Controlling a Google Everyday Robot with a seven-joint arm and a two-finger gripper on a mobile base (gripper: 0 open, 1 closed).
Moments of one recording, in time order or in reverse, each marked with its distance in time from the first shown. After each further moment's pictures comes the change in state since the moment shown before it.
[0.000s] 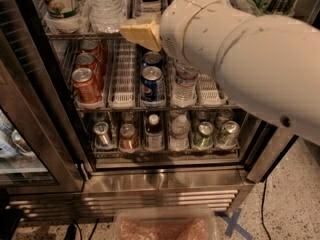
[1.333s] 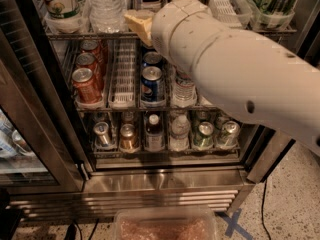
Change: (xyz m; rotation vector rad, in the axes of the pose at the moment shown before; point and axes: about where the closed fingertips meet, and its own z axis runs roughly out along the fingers) arm 0.009 -0.003 0.032 0.077 -0.049 0.071
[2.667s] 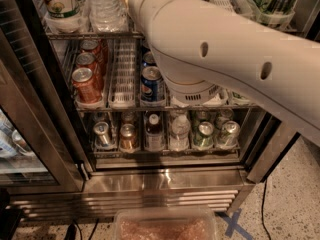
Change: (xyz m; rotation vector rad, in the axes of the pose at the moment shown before) arm -0.027 -0.014 0.051 0.180 -0.017 0.016
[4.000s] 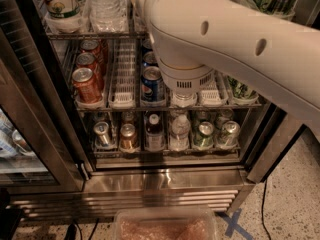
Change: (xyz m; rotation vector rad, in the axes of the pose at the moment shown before) arm 0.023 -0.023 0.022 0.069 0.078 0.012
